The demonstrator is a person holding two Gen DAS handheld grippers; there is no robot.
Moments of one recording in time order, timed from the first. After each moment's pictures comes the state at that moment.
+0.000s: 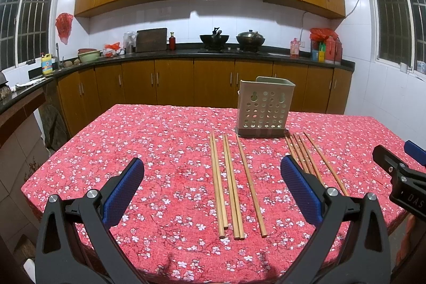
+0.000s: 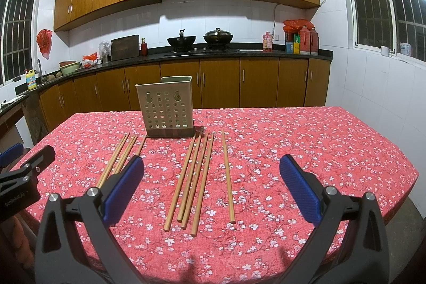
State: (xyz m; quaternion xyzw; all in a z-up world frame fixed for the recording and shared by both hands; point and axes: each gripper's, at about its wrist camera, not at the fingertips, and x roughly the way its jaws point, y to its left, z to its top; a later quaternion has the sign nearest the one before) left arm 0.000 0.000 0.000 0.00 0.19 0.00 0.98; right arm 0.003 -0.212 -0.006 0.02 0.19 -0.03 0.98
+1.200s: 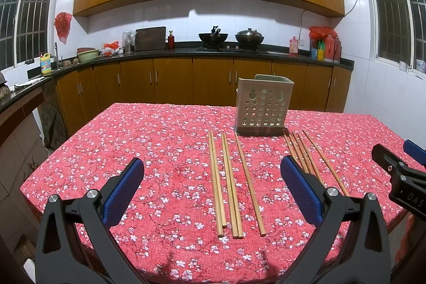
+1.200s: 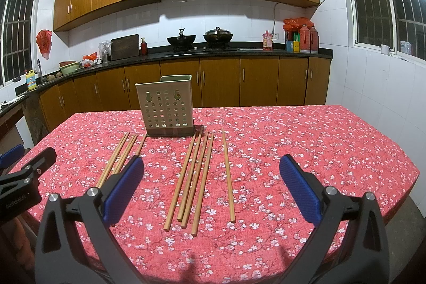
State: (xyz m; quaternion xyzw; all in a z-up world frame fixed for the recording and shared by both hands) left arm 0.001 0.001 0.001 0.00 0.20 0.00 0.98; right arm 0.004 -0.213 -0.008 0.03 0.19 -0.03 0.98
